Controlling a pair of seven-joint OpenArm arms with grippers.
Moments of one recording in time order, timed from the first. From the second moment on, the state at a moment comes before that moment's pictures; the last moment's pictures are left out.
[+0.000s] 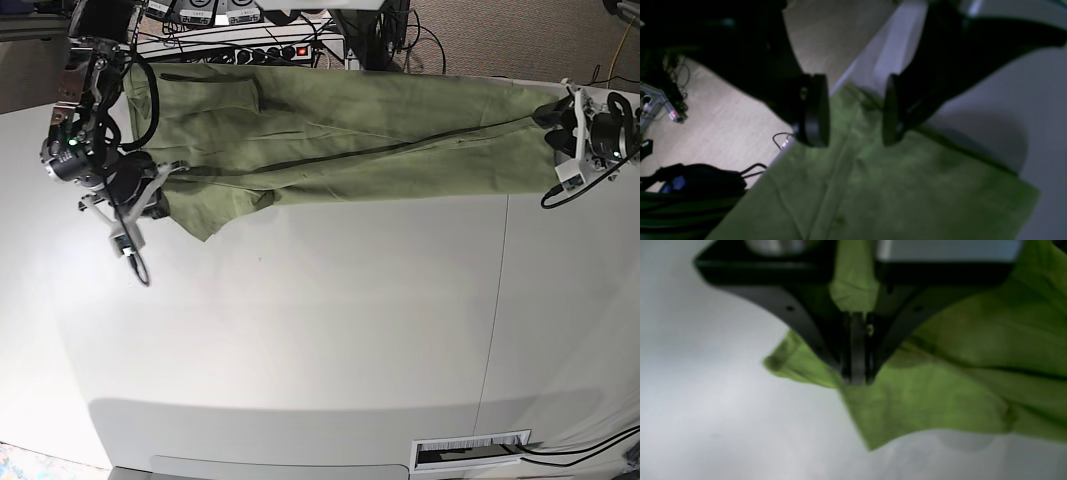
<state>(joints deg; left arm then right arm) 15.3 -62.2 12.4 92.1 -58.3 -43.5 46.8 -6.3 20.6 15.8 105.7 28.0 29.4 -67.7</state>
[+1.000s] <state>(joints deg) 14.8 -59.4 -1.1 86.3 -70.9 -38.4 55.6 -7.2 20.6 -1.2 102.9 12.7 29.5 -61.4</state>
